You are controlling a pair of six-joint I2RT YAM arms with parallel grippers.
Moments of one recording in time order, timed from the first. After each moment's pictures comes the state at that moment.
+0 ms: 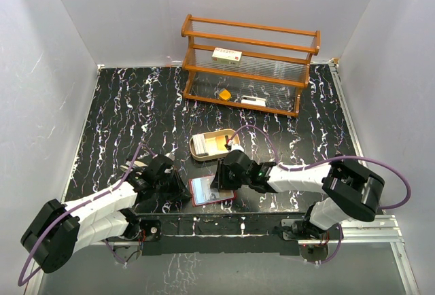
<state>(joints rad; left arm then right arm) -0.69 0.99 0.28 -0.27 0.23 -1.03 1.02 1.46 0.61 0.07 -0.02 0.94</state>
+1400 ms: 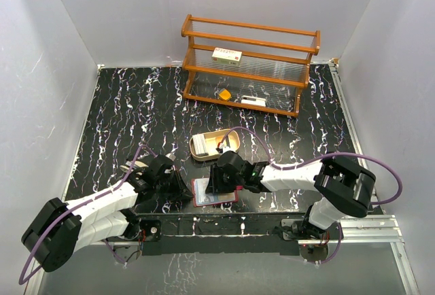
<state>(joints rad) -0.69 1.01 0.27 -0.21 0.26 -1.05 1.06 1.53 0.67 0.05 -0.09 0.91</state>
